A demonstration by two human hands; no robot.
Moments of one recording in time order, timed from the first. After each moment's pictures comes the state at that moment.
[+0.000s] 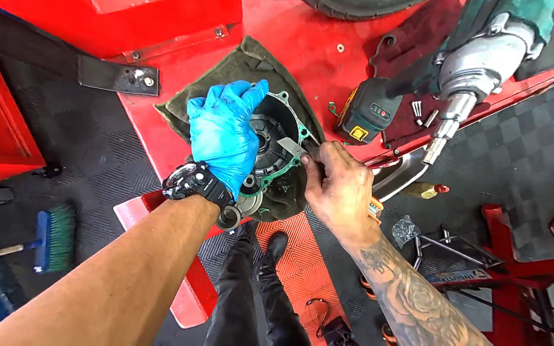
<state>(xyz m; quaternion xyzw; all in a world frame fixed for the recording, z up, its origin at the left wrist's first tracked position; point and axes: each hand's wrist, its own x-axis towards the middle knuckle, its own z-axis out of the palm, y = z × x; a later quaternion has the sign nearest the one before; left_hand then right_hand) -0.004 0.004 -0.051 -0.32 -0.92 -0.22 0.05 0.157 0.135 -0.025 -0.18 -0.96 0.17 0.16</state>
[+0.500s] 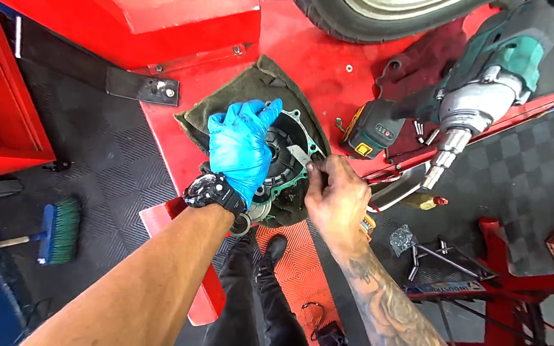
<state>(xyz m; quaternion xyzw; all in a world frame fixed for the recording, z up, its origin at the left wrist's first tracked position) -0.005 0.007 -0.051 -0.30 -0.93 -0.21 0.05 0.146 0.117 -0.022 -0.26 -0.94 0.16 0.15</state>
